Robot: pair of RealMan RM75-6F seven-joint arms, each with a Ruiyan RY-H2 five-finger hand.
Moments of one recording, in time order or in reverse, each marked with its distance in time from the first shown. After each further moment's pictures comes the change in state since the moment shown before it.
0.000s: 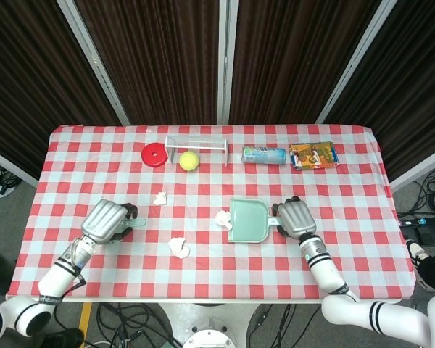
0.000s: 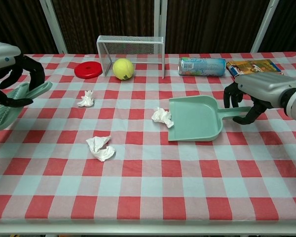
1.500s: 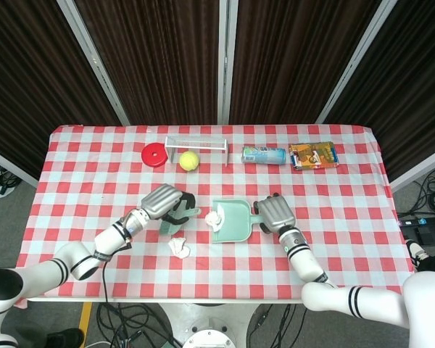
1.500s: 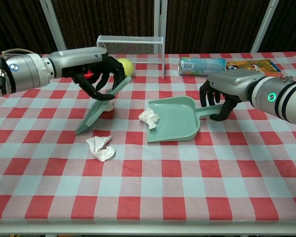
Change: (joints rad) left arm -0.339 -0.328 -0.021 0.518 0.224 -0.167 -0.790; right arm 0.182 -0.058 0.000 -0.005 0.236 -0.030 -0.125
